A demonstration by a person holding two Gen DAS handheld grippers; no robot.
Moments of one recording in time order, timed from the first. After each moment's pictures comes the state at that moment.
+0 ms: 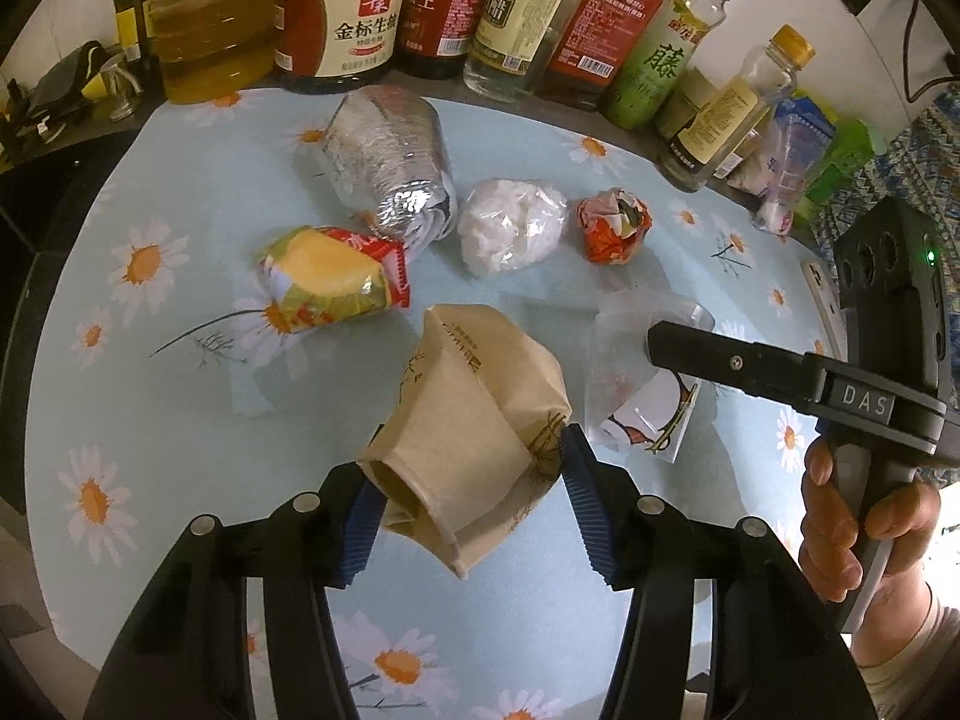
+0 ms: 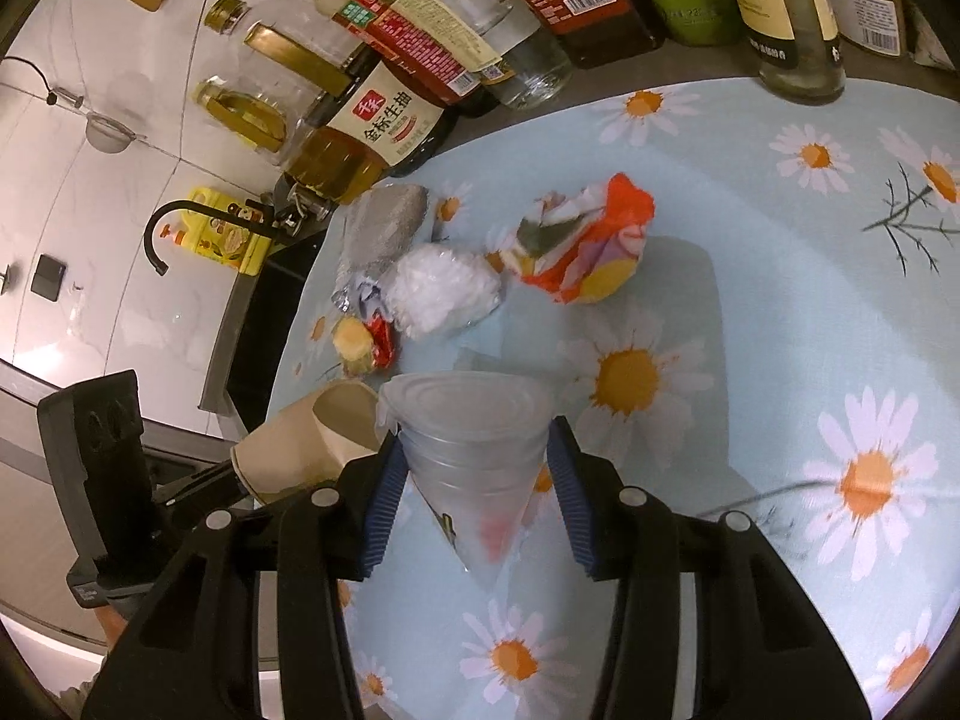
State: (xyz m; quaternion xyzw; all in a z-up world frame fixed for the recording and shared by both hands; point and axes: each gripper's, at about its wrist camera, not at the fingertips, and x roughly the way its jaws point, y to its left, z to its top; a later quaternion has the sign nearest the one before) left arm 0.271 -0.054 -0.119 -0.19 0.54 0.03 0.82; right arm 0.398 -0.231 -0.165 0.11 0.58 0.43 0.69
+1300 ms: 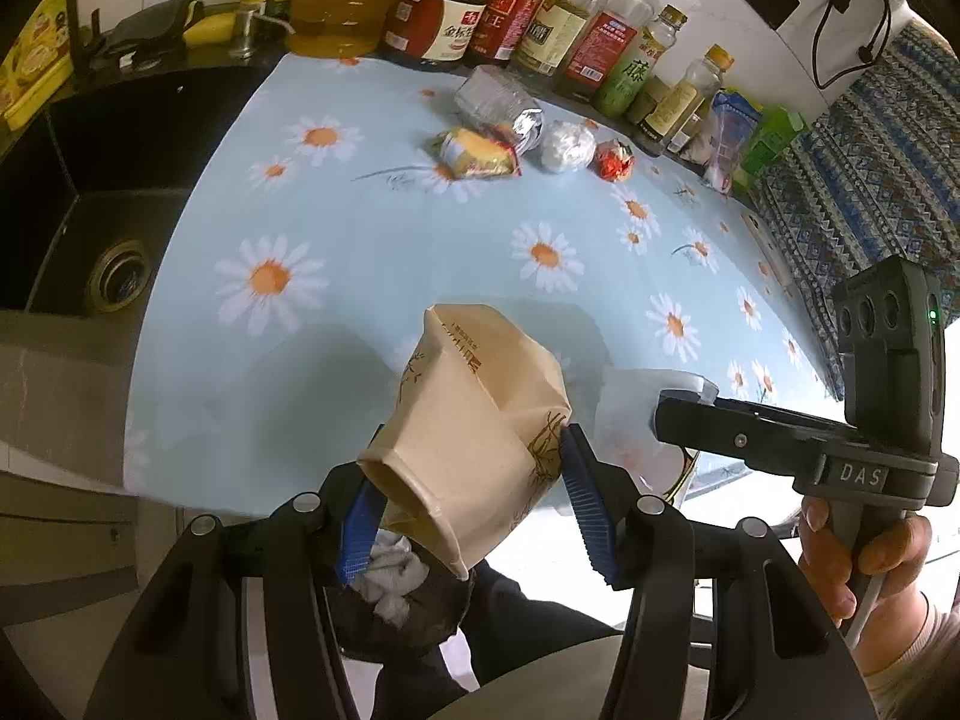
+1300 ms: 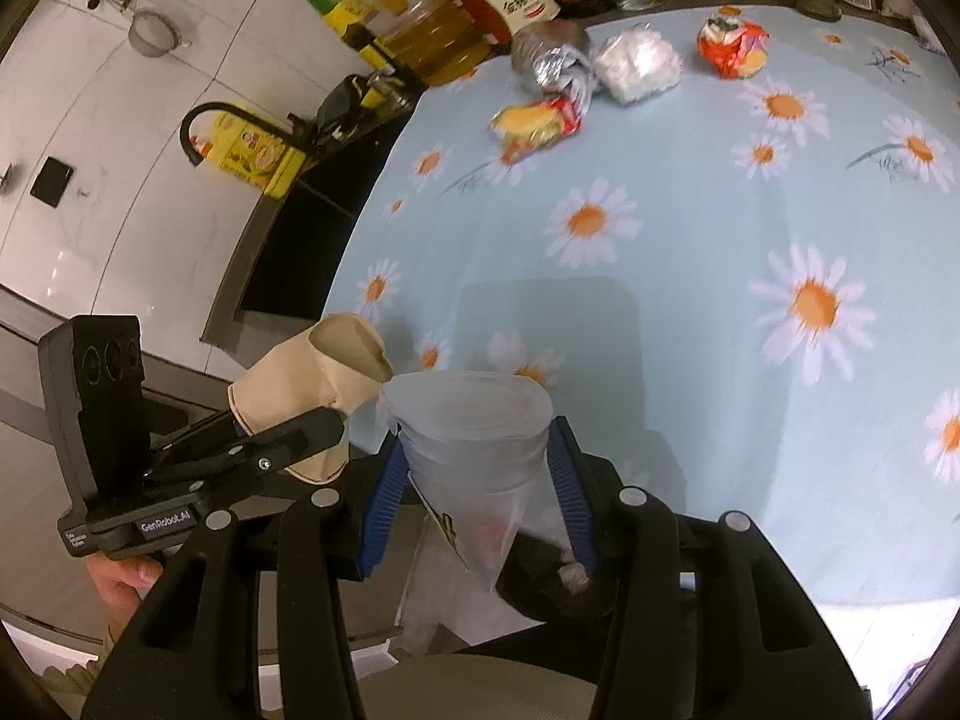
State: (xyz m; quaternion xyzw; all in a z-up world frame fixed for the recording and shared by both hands) left arm 0.087 0.009 -0.106 -0.21 0.51 -0.02 0.84; right arm 0.182 -0.183 -0.146 0.08 0.57 0.41 0.70
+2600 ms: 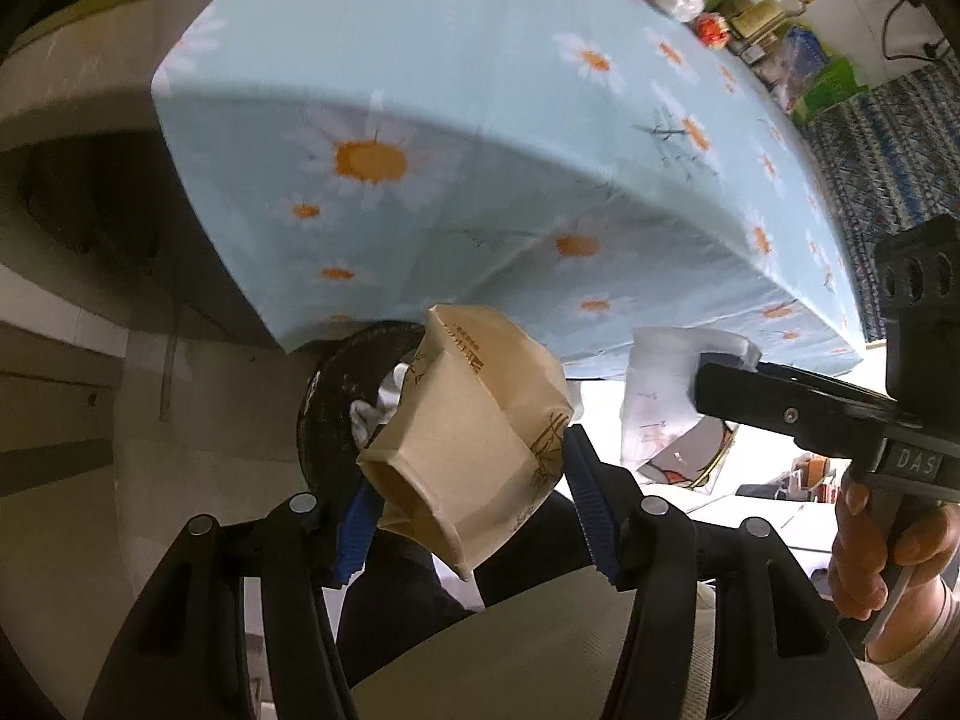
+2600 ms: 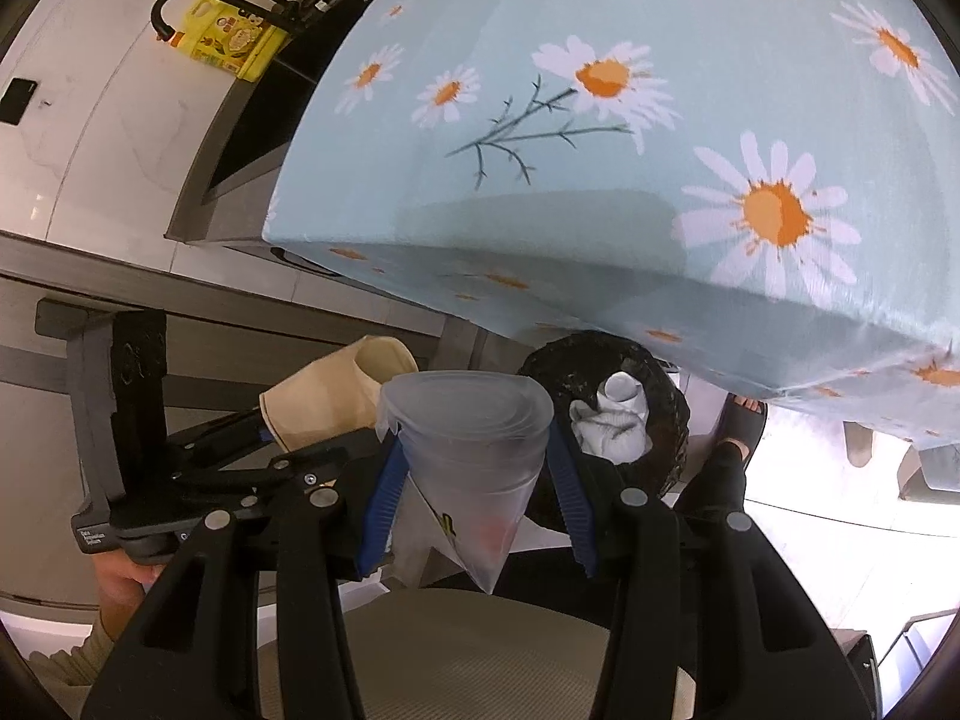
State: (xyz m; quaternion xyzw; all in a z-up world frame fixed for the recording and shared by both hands) left arm -0.007 0.020 -0.213 -0.27 0.60 0.00 0.76; right arm 0.100 -0.156 -0.216 0.02 0.65 0.39 0.65
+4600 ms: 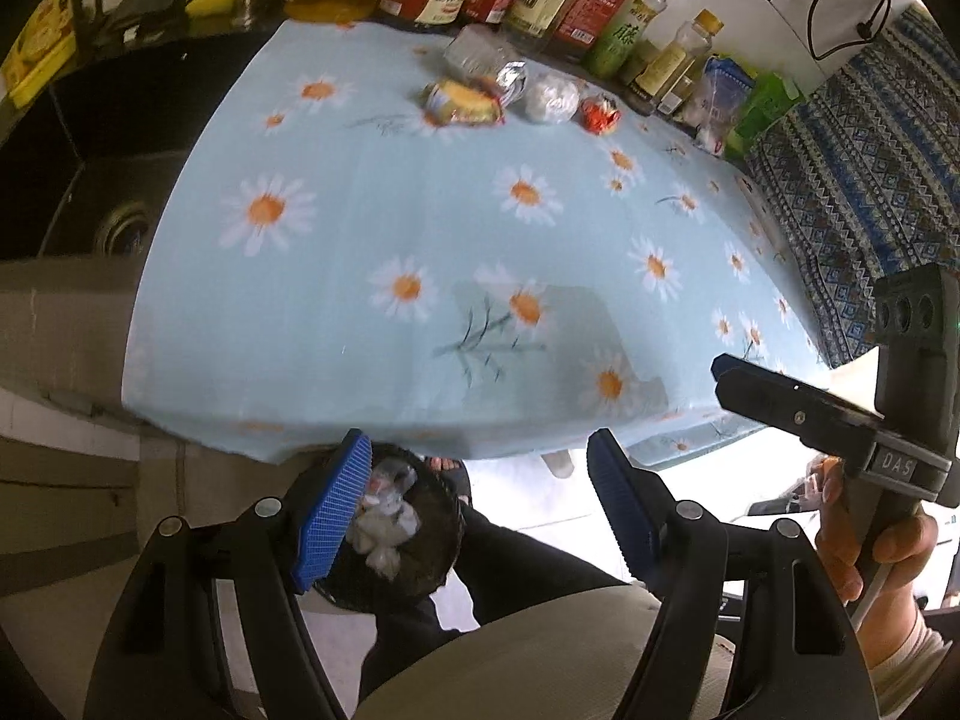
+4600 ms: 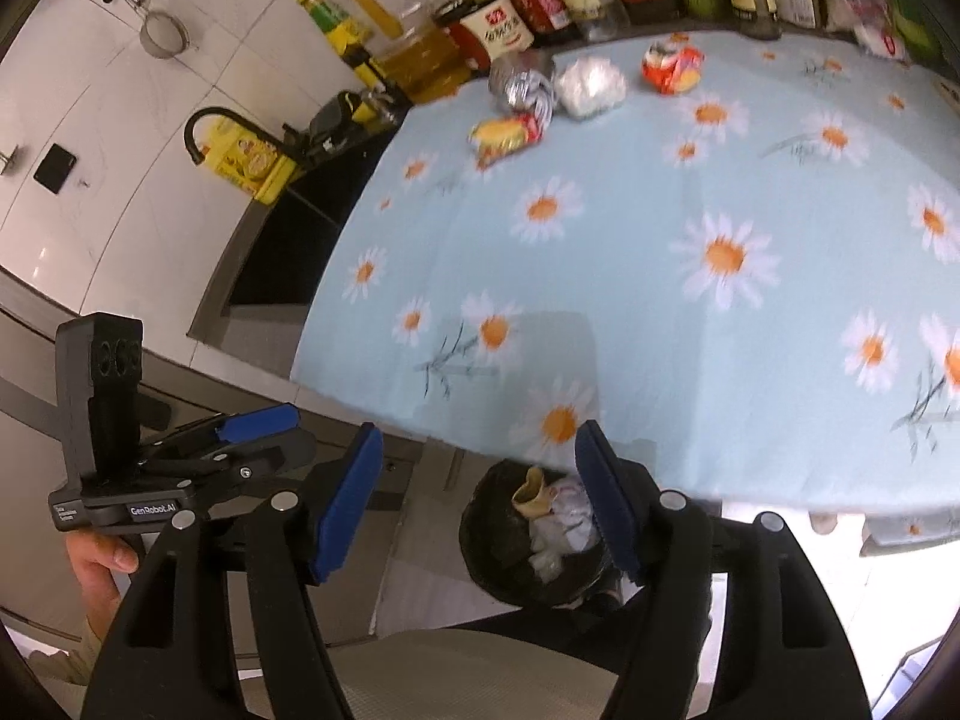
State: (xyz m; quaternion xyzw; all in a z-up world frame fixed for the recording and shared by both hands) left arm 0.072 -0.014 -0.098 -0.20 0.54 -0.02 0.82; right arm 0.166 -0.234 -0.116 0.06 0.54 0.38 0.75
